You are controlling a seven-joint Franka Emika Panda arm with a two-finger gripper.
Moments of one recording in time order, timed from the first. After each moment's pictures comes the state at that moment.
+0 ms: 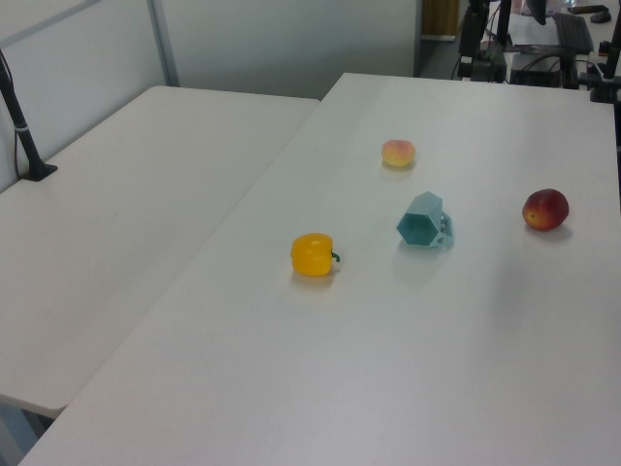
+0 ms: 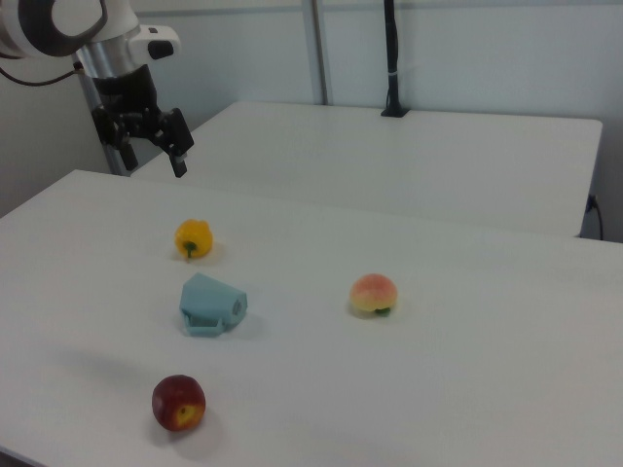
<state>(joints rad) 0.11 -0.03 -0.01 -1.61 0.01 1.67 -0.03</state>
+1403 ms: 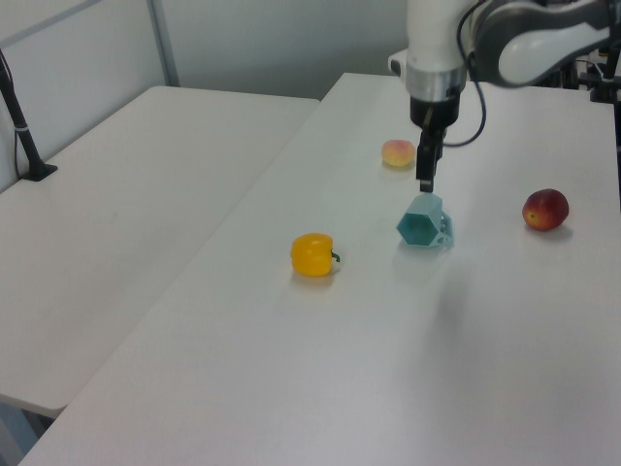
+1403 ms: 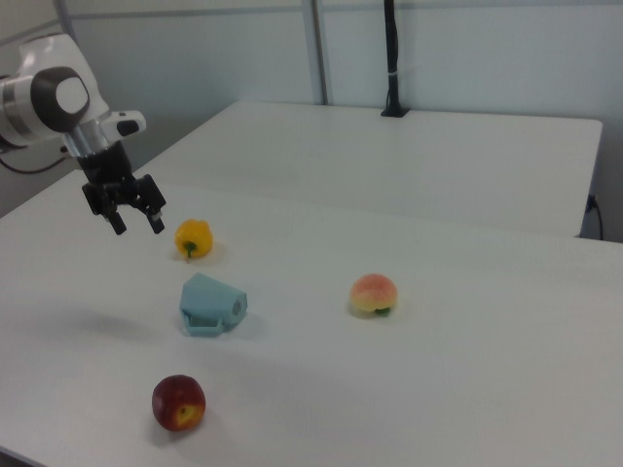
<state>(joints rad) 0.24 0.18 0.14 -1.71 -0.23 1.85 0.30</state>
